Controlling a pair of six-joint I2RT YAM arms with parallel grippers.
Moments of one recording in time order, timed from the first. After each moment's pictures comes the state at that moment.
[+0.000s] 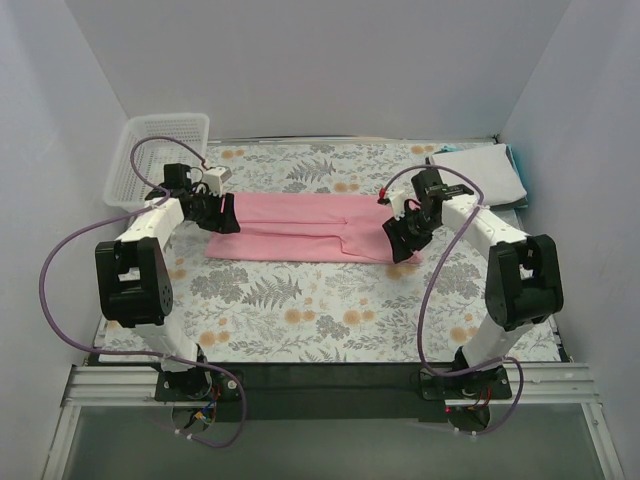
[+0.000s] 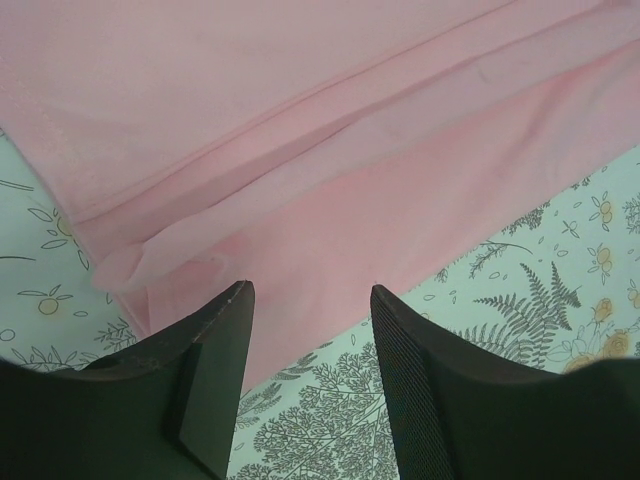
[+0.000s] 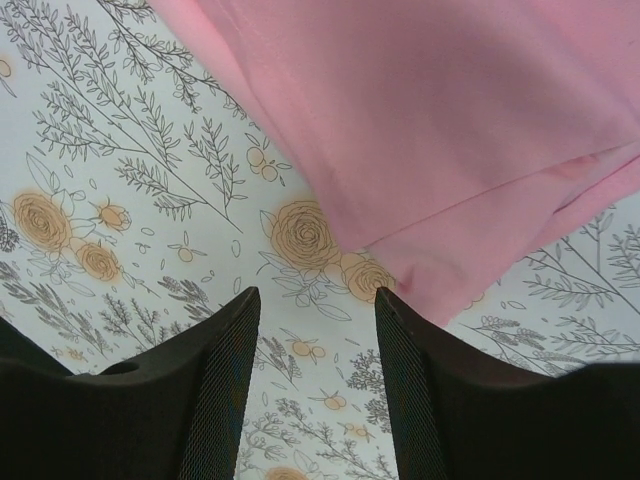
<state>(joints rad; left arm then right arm) 0.07 1.72 1.20 -0.53 0.57 0.32 0.28 1.67 1.22 -0.83 -0.39 -0.44</state>
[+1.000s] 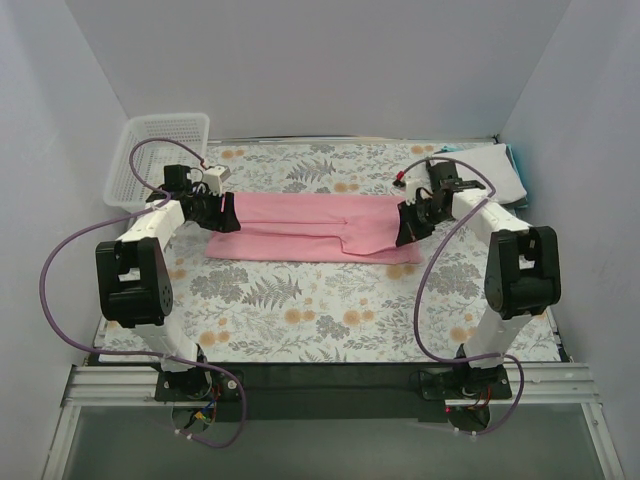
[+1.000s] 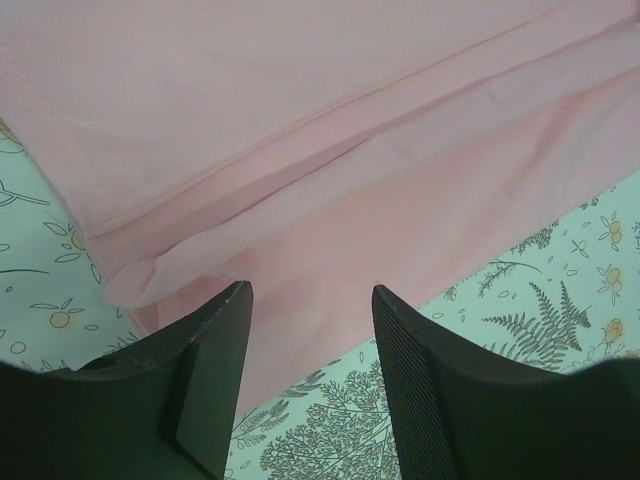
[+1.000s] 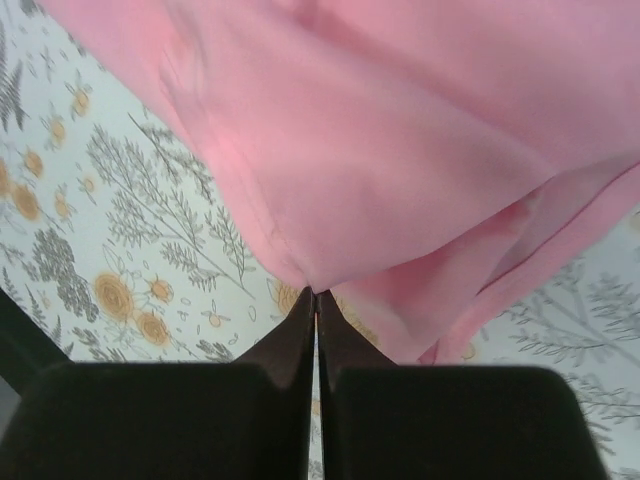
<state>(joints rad) 0.08 1.72 1.18 -0.45 0.57 0.29 0.17 1.76 1.22 -0.71 -0.56 -0.29</state>
